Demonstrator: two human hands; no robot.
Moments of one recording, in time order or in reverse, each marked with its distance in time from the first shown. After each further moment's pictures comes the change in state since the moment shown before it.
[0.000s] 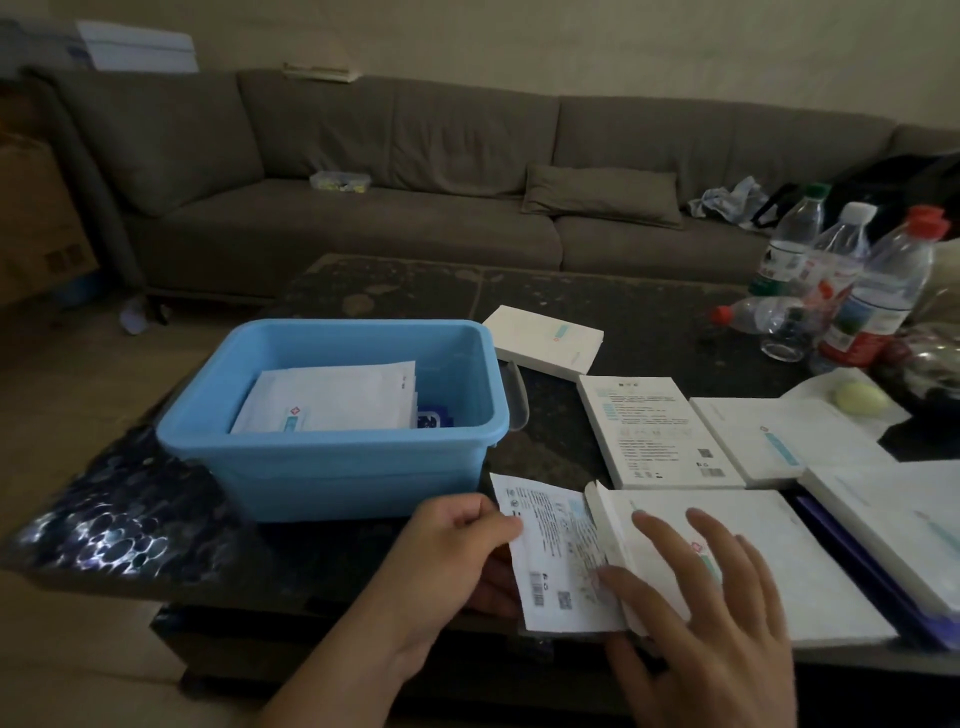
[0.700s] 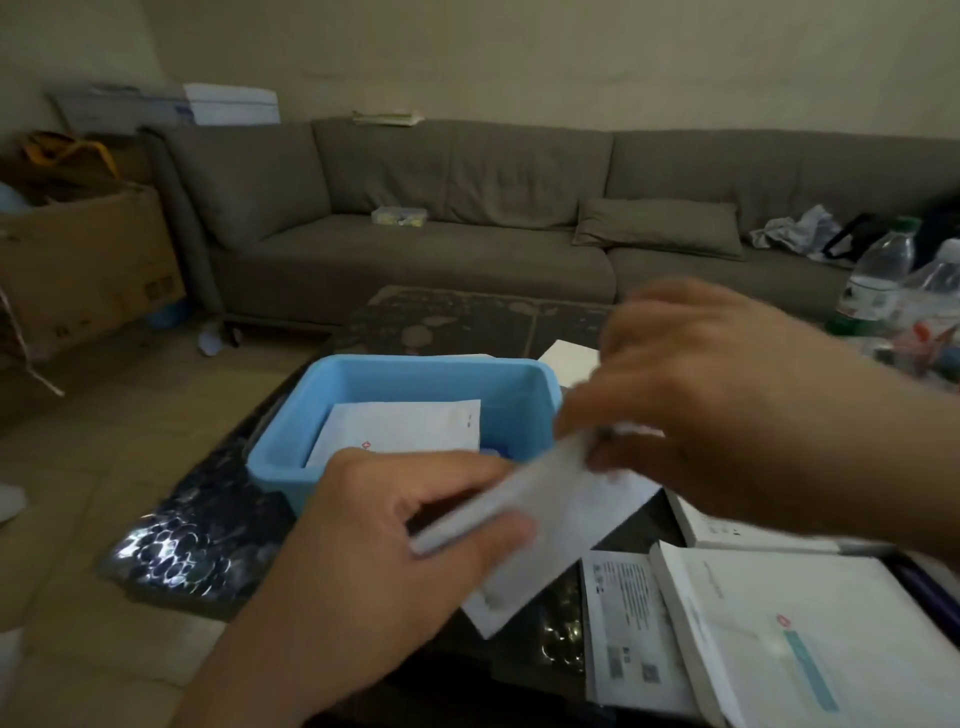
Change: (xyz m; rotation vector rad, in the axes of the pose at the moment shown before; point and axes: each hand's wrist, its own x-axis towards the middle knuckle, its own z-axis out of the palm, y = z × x) left_hand -0.058 0.069 -0.060 0.586 0.272 0.810; right_hand 0.204 -0.035 -0.106 -0.043 -0.168 -0.802
